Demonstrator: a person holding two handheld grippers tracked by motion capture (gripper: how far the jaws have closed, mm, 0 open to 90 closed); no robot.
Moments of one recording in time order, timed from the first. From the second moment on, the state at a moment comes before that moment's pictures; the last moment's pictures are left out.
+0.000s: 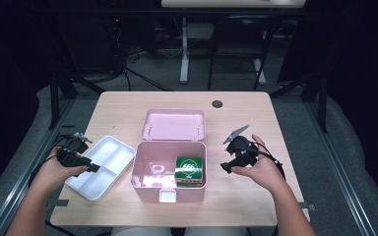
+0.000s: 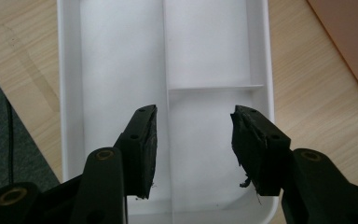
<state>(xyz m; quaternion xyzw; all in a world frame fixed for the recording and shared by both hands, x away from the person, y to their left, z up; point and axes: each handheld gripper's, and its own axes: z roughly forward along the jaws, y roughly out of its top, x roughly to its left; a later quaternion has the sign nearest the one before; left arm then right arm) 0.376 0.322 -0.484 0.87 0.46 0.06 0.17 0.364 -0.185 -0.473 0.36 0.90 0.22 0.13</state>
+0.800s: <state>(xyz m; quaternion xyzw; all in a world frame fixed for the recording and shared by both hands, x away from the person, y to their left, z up) 0.393 0.326 -0.499 0.87 0.48 0.05 0.10 0.349 -0.210 -0.488 0.43 0.84 0.27 0.18</state>
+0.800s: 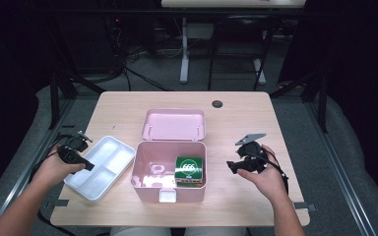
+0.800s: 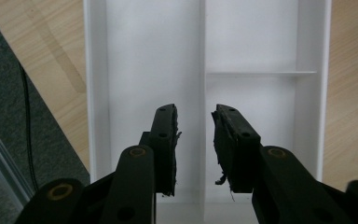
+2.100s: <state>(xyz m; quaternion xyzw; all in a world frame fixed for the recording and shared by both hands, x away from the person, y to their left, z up) 0.427 0.301 -0.541 0.87 0.49 0.00 0.03 0.349 -0.212 -0.492 0.43 0.84 0.28 0.18</state>
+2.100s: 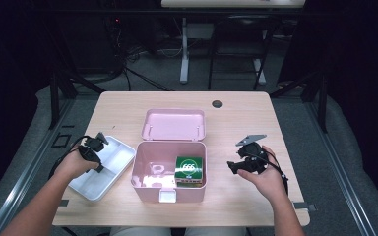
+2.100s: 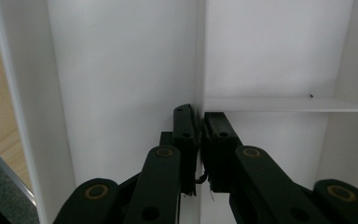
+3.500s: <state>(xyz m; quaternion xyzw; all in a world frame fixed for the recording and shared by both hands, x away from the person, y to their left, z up) 0.410 0.316 -0.458 0.90 0.44 0.04 0.04 0.348 -0.213 -0.493 0.44 0.83 0.28 0.19</state>
